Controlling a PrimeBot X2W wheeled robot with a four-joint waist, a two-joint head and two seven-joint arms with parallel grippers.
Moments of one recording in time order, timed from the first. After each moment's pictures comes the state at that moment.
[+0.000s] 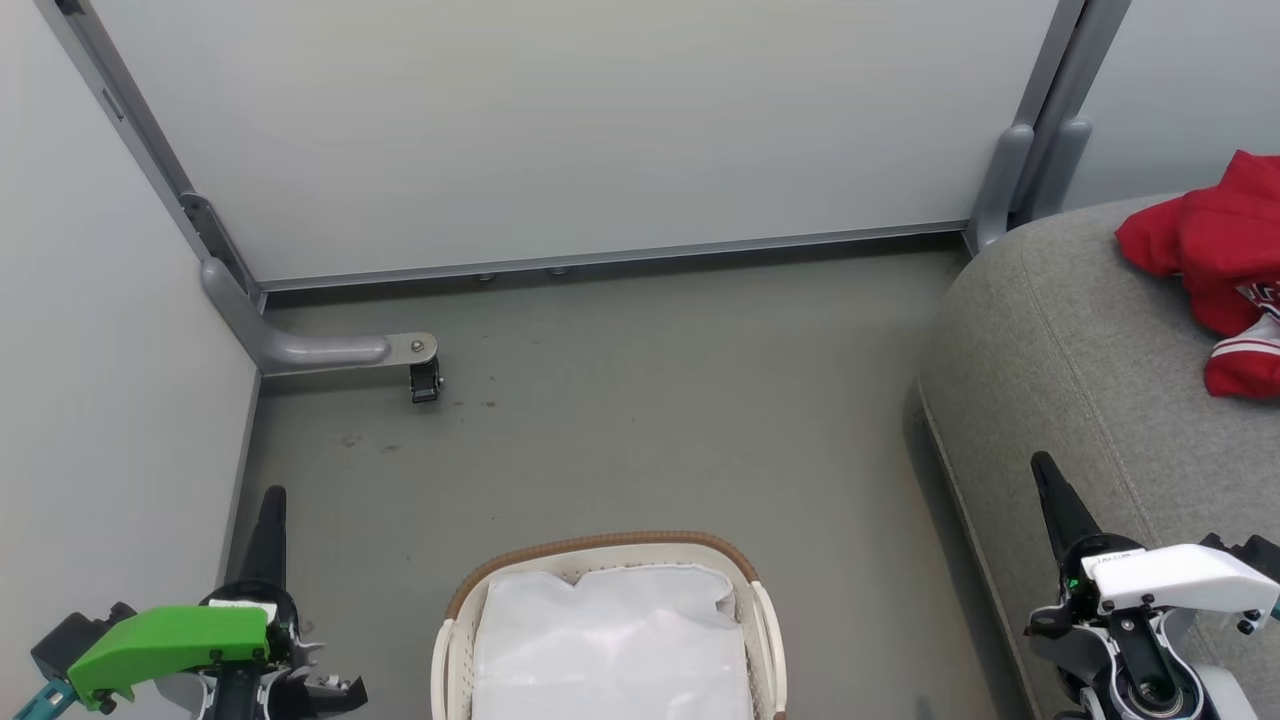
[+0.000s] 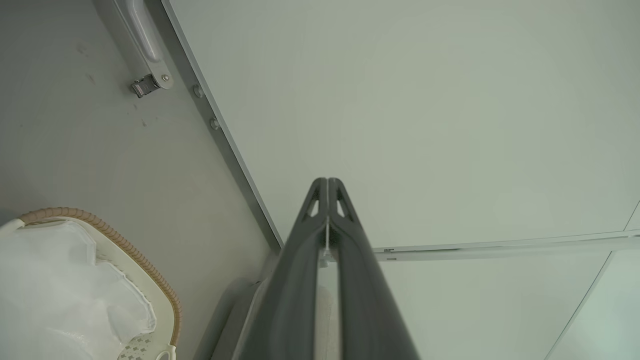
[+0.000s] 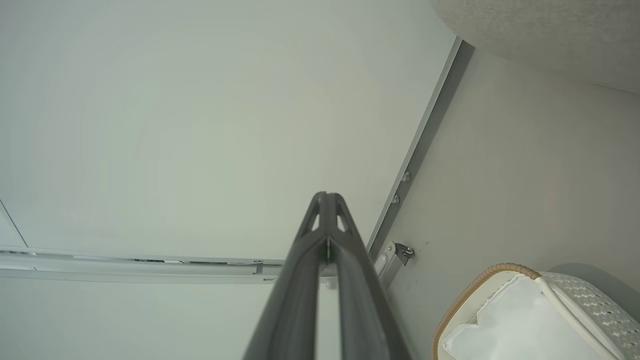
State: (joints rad) left arm -0.08 0.05 0.09 0.27 -1.44 -0.13 0.07; right arm -0.12 -0.05 -0.10 0.28 1.43 0.13 0.07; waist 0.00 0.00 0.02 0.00
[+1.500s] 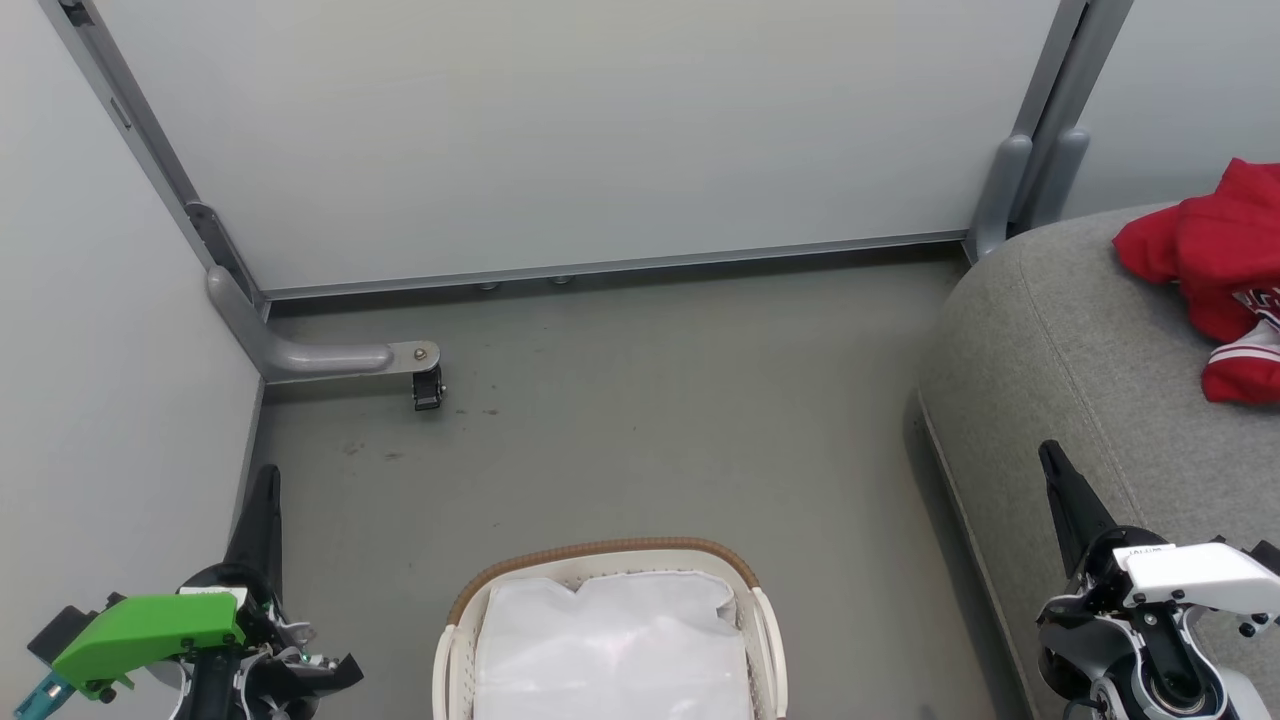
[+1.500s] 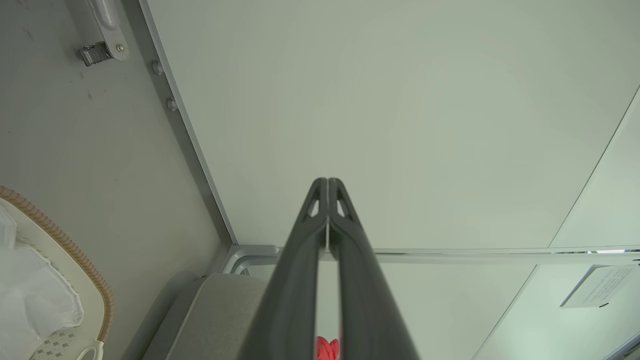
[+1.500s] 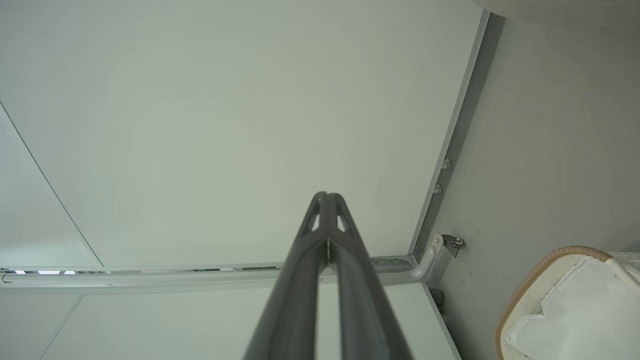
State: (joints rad) left arm -0.10 0.05 0.11 0.24 -1.61 -0.13 0.11; right arm -0.11 -0.05 -0.11 0.24 1.61 0.13 0.11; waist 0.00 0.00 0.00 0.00
